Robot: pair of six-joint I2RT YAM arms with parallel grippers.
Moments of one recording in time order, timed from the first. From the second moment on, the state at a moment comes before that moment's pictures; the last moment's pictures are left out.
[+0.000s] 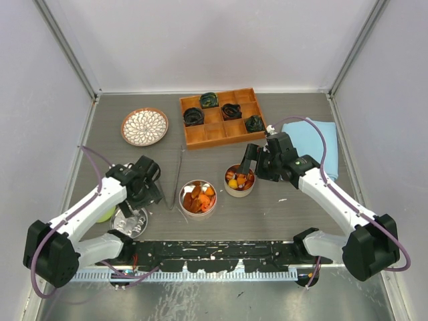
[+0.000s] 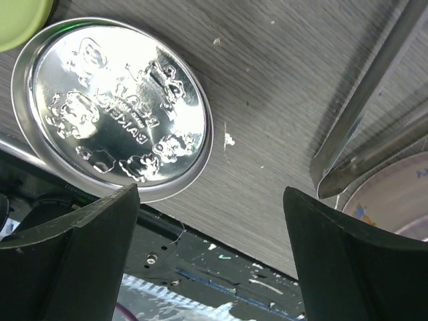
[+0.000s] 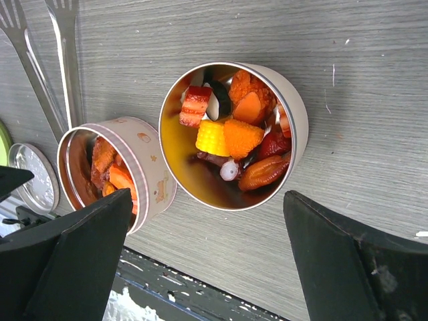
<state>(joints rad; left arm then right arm) -0.49 1.12 0.79 -1.12 -0.27 -1.07 0.43 1.17 0.86 -0.53 -0.17 0.61</state>
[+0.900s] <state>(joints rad) -0.40 1.27 0.63 -0.76 -0.29 -1.08 0.43 1.20 0.86 -0.53 -0.17 0.61</state>
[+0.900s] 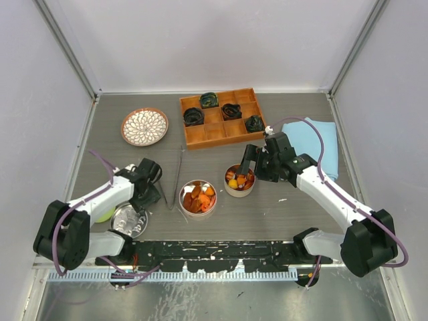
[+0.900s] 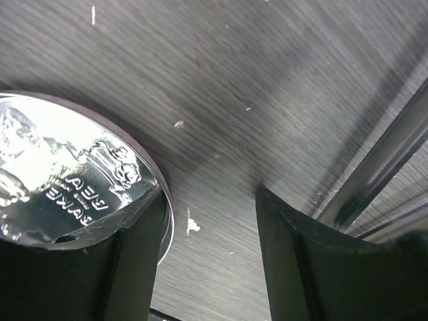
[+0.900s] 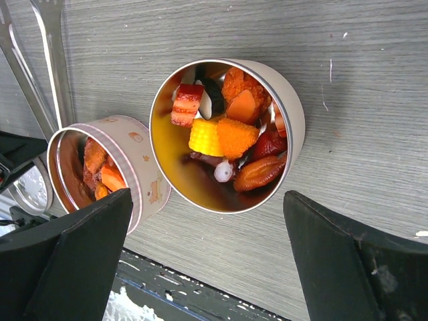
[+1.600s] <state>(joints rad) -0.40 1.06 0.59 -0.74 -0.25 -1.03 0.43 1.20 0.87 -0.53 -0.18 0.61</state>
